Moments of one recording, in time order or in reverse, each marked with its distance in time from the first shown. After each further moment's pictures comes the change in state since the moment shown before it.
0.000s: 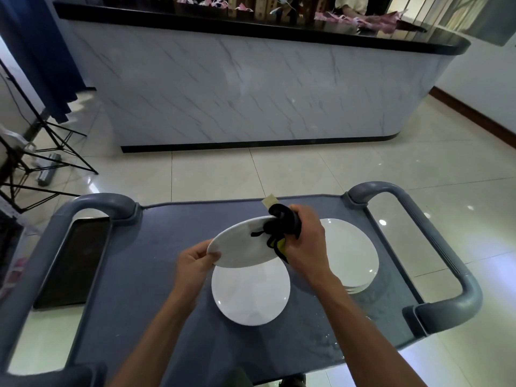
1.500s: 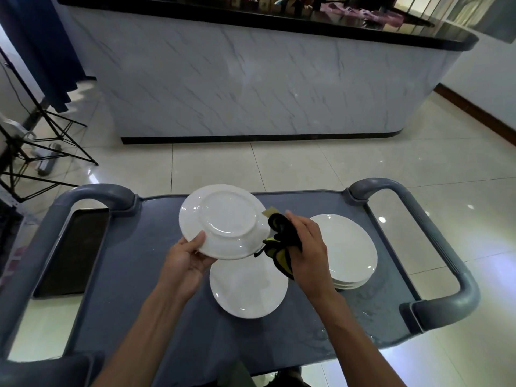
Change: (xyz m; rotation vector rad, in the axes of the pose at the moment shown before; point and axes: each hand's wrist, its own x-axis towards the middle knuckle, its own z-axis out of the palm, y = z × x) left_hand -0.002 0.024 -0.002 -0.624 0.075 -0.313; right_hand -0.035 0.021 0.001 -0.114 0.014 -0.125
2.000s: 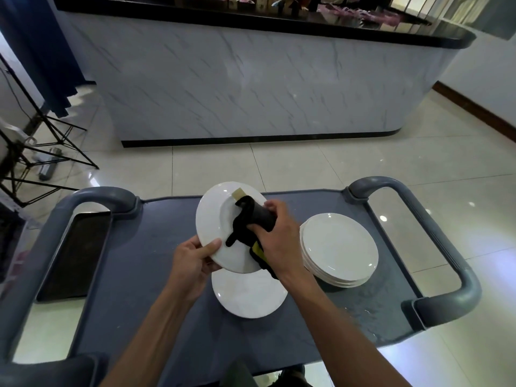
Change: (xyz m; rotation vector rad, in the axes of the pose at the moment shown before) left_hand -0.005 -0.010 0.004 0.290 -0.074 0.135; right_hand 0.035 -0.036 0.042 0.206 -0.080 0.329
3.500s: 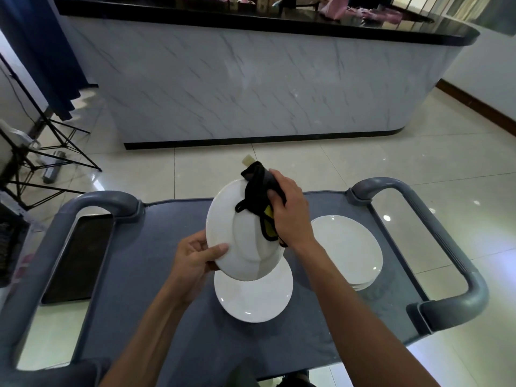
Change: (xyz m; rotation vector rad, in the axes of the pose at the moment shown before) left_hand -0.002 0.016 0.001 0.171 -0.169 0.148; right_hand 0.053 -0.014 -0.018 -0.051 0.003 -0.124
